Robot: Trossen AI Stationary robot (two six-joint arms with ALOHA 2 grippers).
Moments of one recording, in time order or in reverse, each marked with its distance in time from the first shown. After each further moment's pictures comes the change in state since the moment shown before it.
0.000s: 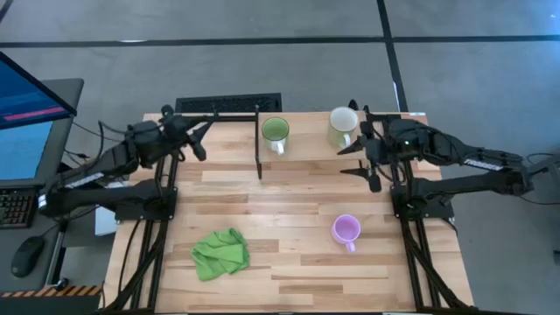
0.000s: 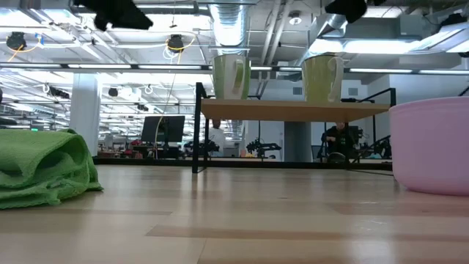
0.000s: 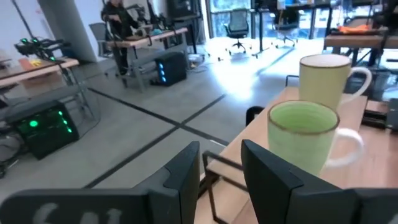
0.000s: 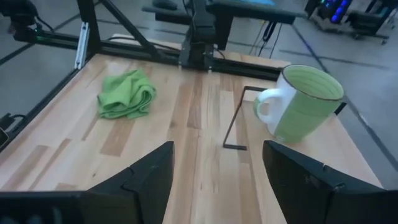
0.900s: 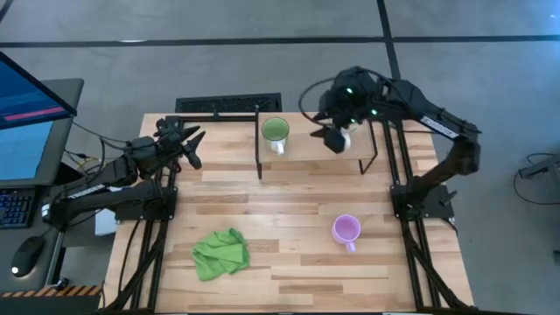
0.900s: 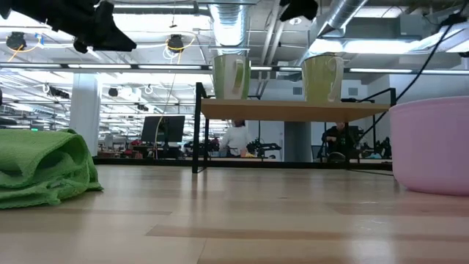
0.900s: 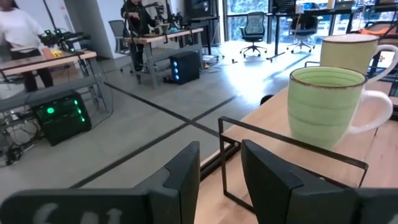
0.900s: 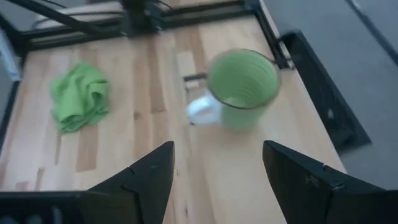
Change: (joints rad) left arm -0.001 -0.237 -0.266 0.044 -0.068 -0.037; right arm -0.167 0.682 0.880 -0.562 0.027 0.130
